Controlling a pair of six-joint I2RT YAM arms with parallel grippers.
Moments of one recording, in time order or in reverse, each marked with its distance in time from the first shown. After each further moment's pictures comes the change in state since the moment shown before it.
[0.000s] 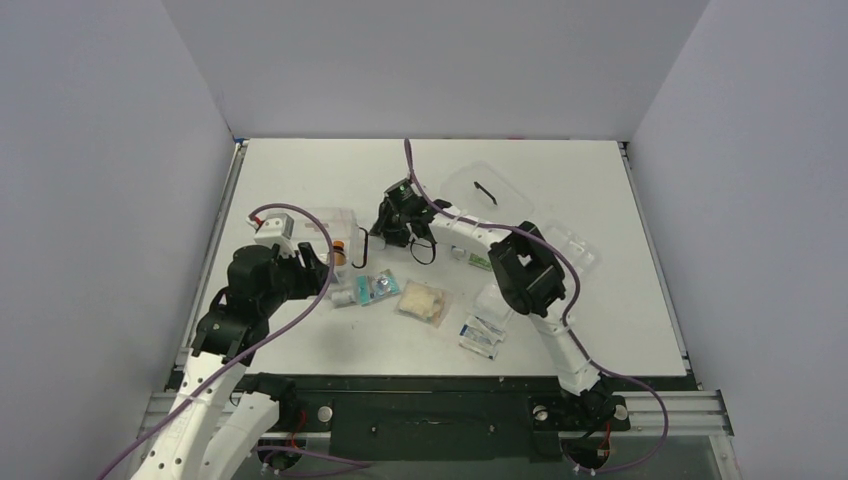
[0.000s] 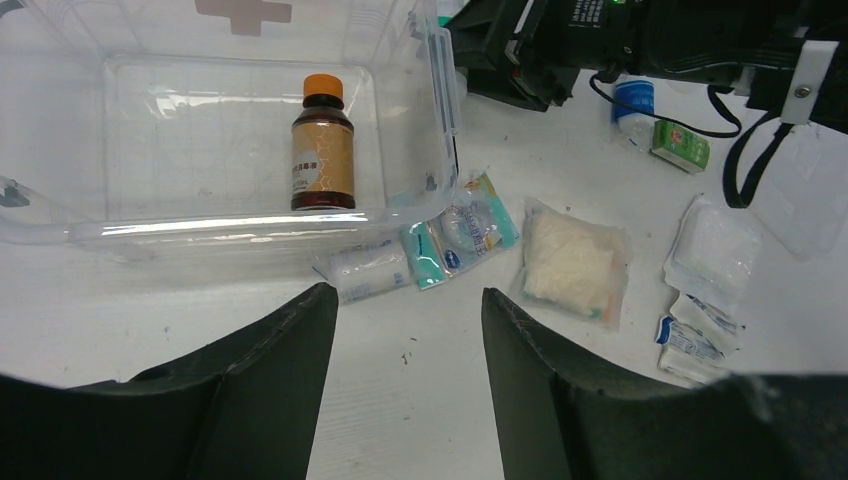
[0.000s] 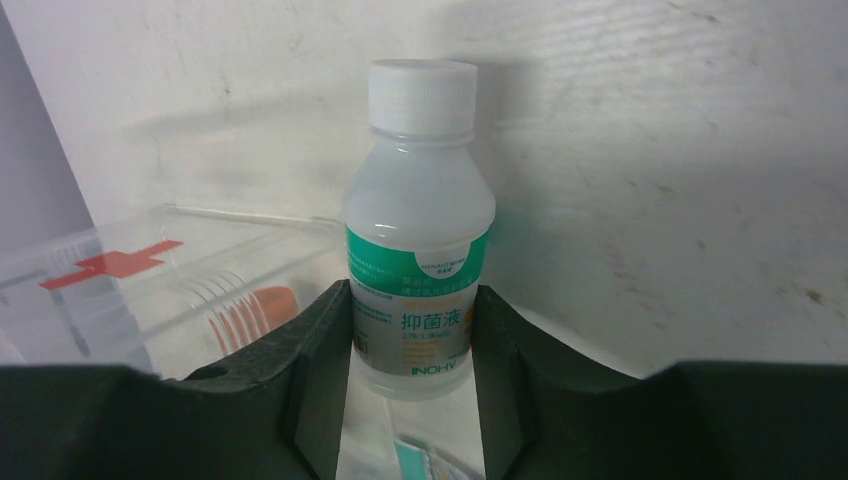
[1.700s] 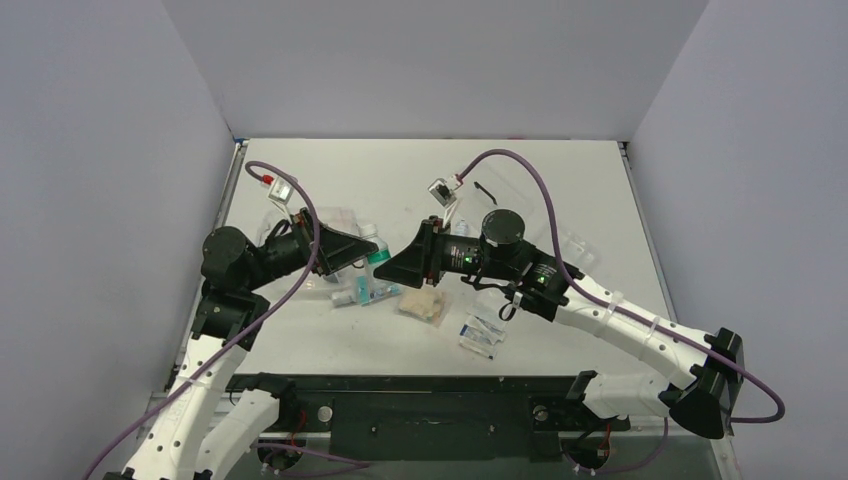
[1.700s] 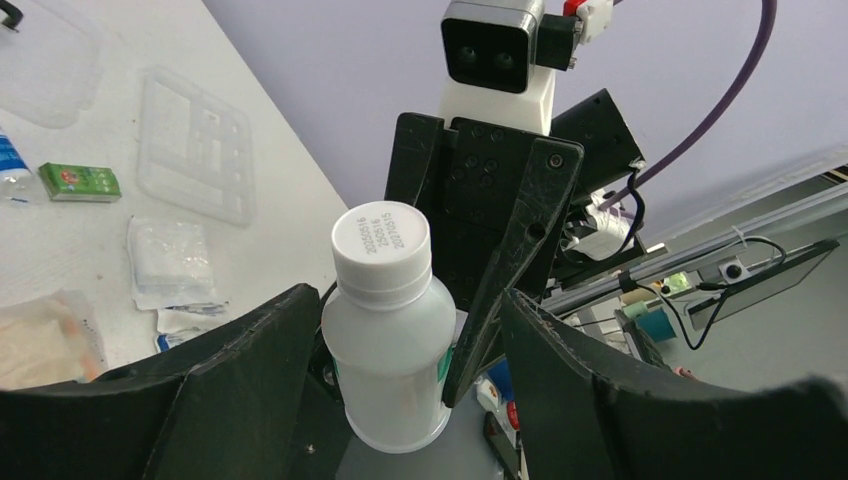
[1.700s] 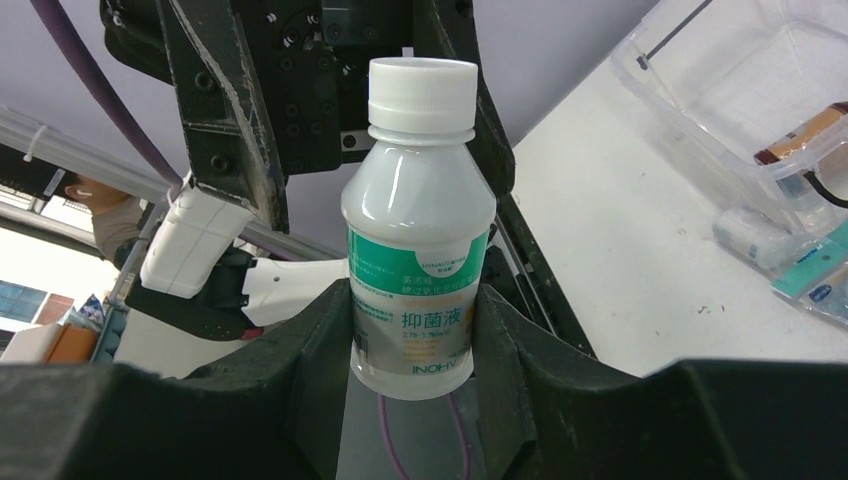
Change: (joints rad) left arm -0.006 0.104 0.101 0.640 0.802 -0.723; right arm 0.183 -1.157 -0.797 0.372 -0.432 -0.255
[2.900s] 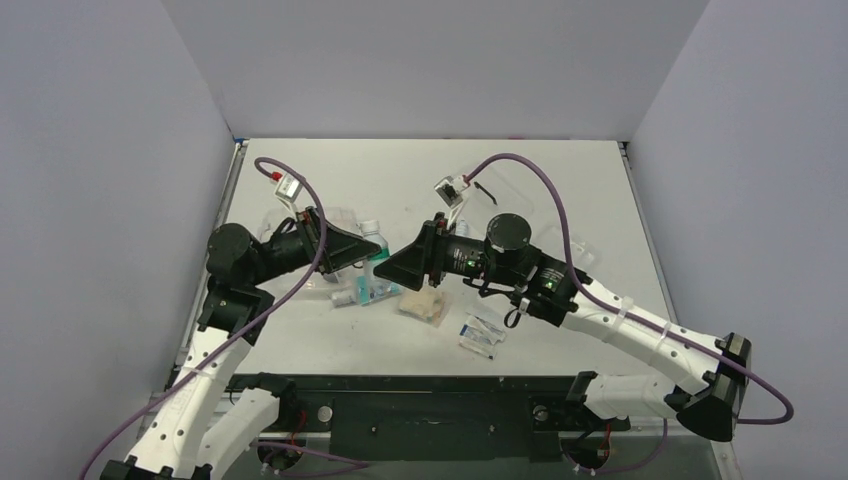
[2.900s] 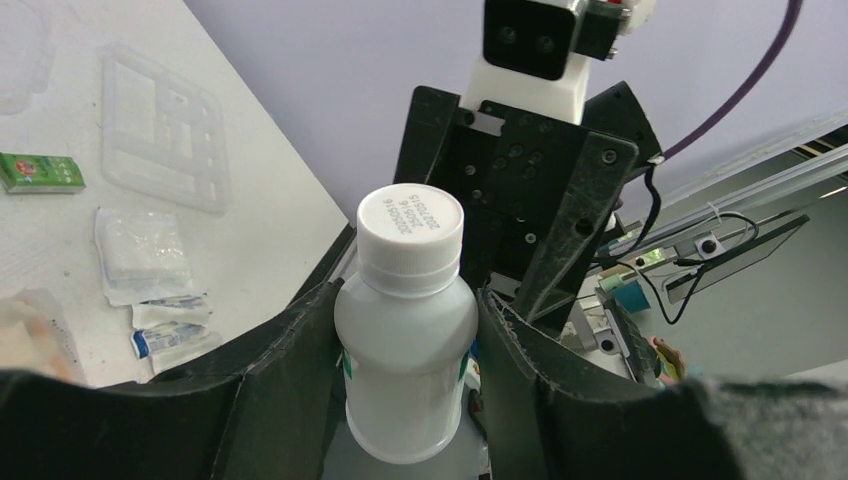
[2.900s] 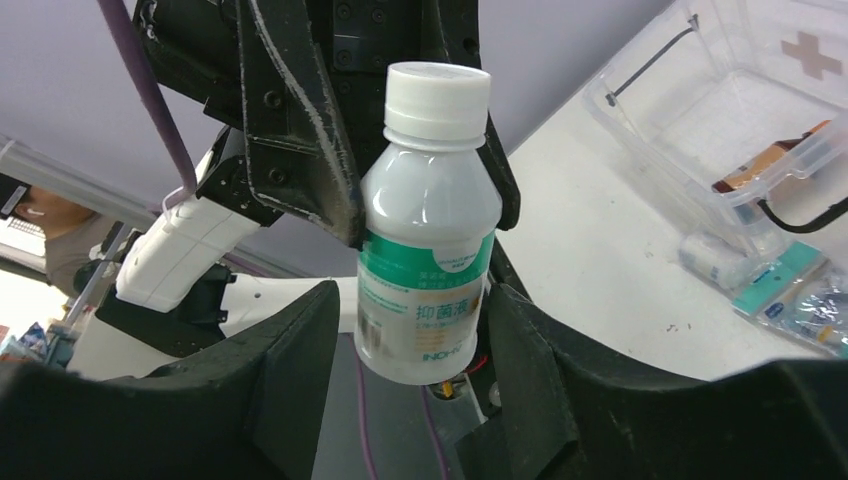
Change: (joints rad) left arm -0.008 0.032 -0.021 0.117 0.064 -0.071; right arm 0.043 -0.024 0.023 -0.012 0.103 -0.037
